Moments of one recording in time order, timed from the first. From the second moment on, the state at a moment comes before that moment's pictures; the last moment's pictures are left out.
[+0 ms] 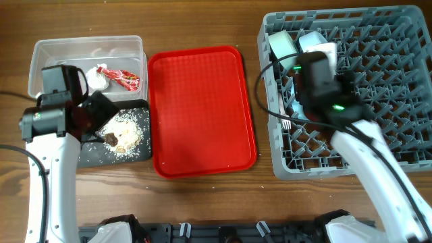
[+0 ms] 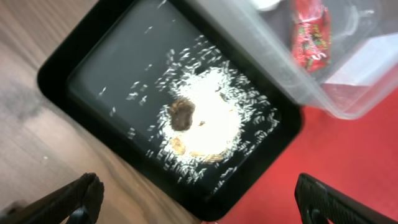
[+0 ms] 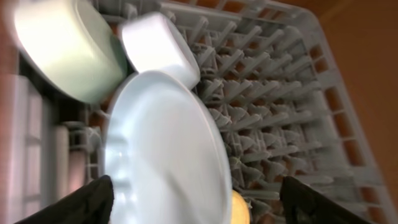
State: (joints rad) left arm 0.16 1.28 1.19 -1.10 -0.12 -0.62; right arm 0.29 1.31 1.11 -0.67 0.56 0.06
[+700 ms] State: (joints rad) left arm -0.30 0.83 0.79 -0.88 -0.03 -0.47; right arm -0.02 0.69 0.86 -0.80 -0.25 0.10
